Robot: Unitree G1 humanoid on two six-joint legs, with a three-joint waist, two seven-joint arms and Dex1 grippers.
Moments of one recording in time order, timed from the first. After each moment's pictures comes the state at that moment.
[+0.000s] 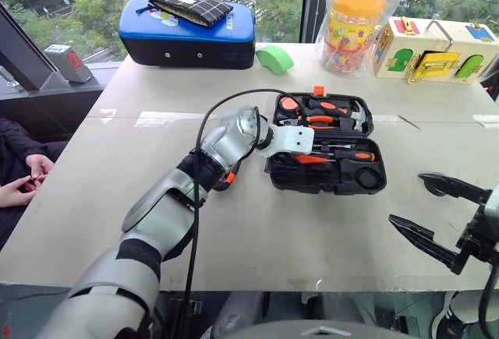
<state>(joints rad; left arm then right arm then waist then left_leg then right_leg) -1.06 0.37 -0.65 0.59 0.21 0.11 -1.15 0.56 -0.77 -0.73 -0.93 0.79 0.52 0.77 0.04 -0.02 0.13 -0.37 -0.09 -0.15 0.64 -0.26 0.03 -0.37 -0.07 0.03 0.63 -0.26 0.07</state>
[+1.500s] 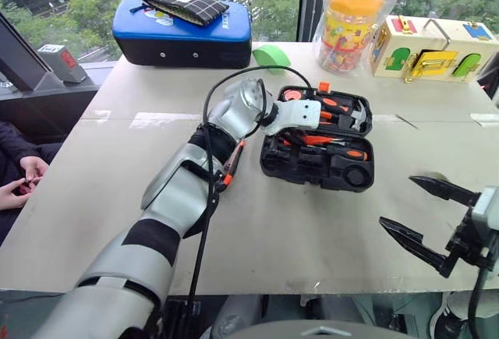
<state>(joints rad) -1.24 0.28 -0.52 0.88 0.27 -0.02 -1.25 0.58 -0.75 -0.67 -0.98 0.78 0.52 0.72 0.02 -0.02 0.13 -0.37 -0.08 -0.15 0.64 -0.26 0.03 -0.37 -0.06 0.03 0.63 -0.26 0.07</state>
